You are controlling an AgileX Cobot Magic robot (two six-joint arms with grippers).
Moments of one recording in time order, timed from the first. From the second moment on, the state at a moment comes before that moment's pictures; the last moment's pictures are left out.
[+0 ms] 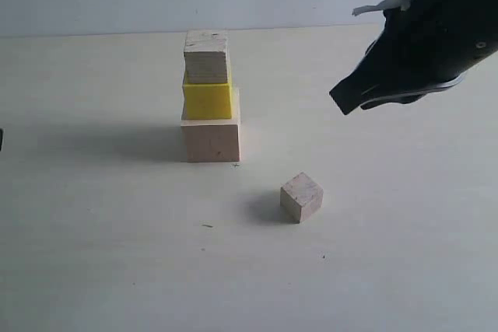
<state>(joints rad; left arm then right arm) -0.56 0.81 -0.61 0.16 0.68 -0.39 0.56 1.33 -1.06 0.06 0.90 -0.09</state>
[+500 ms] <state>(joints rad) -0.56 0.84 -0.48 0.17 0.43 -0.44 0.56 1.60 -1.06 0.11 0.85 -0.10</state>
